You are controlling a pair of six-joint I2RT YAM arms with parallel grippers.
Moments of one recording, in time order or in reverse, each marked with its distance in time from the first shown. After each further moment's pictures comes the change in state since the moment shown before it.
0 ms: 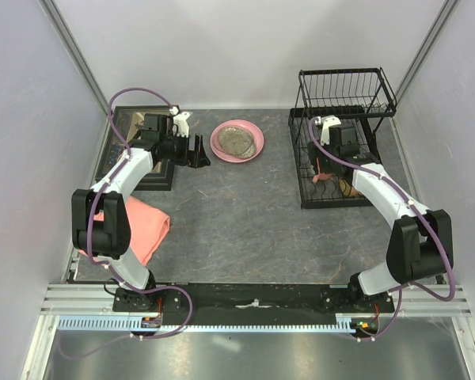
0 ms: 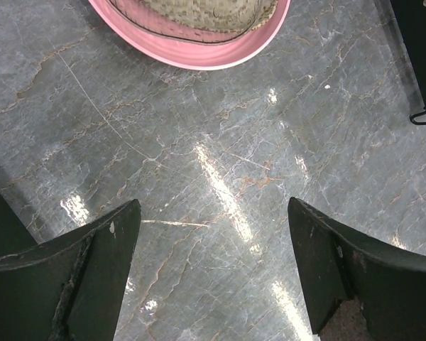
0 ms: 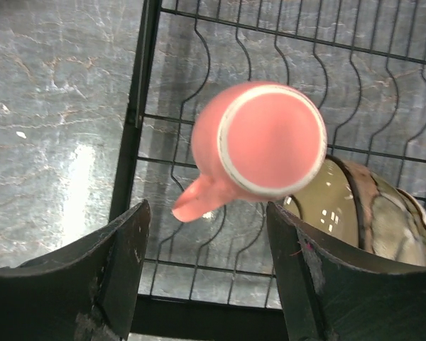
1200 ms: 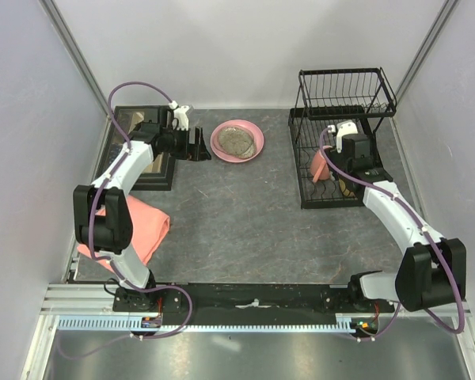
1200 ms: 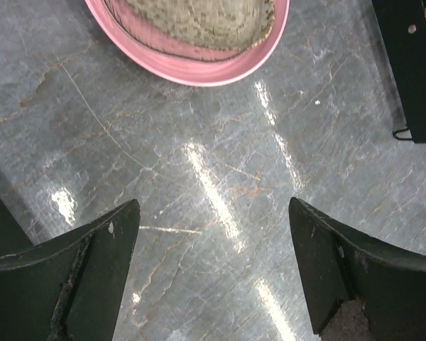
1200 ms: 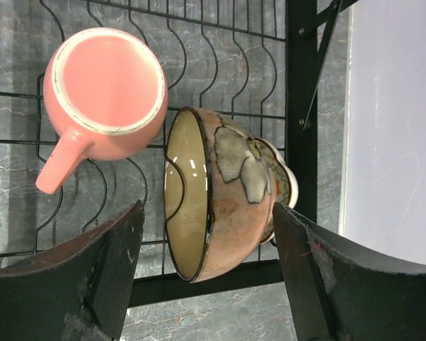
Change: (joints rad) left arm 0.000 0.052 0.114 -0.076 0.000 -0.047; right arm -0.037 -0.181 -0.140 0.053 0.278 -0.162
